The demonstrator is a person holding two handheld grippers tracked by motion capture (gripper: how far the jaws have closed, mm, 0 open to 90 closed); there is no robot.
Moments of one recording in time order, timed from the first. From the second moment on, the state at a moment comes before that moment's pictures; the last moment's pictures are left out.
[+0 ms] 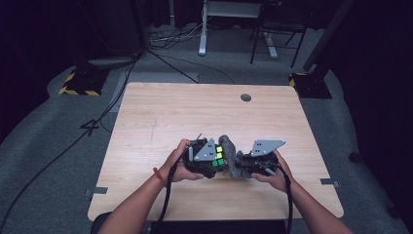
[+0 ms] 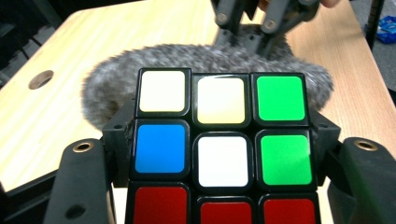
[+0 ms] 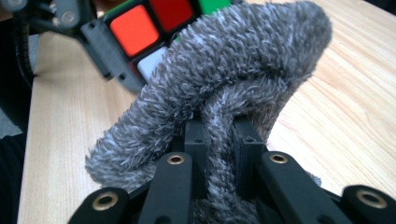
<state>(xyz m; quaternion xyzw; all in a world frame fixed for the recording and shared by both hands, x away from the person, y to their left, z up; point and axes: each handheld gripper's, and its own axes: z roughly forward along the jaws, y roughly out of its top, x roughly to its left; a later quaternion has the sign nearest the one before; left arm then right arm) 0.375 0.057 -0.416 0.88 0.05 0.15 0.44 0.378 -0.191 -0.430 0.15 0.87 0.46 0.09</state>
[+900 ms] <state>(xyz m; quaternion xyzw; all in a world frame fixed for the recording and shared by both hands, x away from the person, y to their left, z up) 0.372 0.055 -0.414 0.87 0.04 0.13 0.47 0.388 -0.199 -0.440 0.17 0.86 0.47 0.08</state>
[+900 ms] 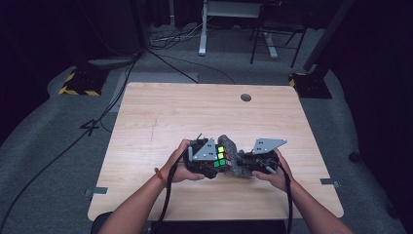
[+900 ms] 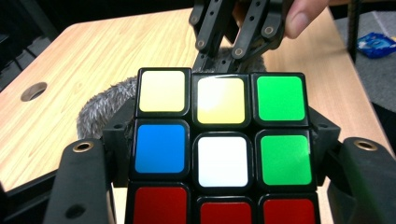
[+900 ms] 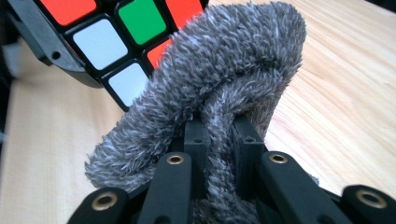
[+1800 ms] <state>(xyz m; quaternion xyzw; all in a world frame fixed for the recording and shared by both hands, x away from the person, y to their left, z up) 0.372 0.057 -0.415 0.87 0.03 0.13 0.47 0.384 -0.207 -0.432 0.14 0.82 0.55 0.02</state>
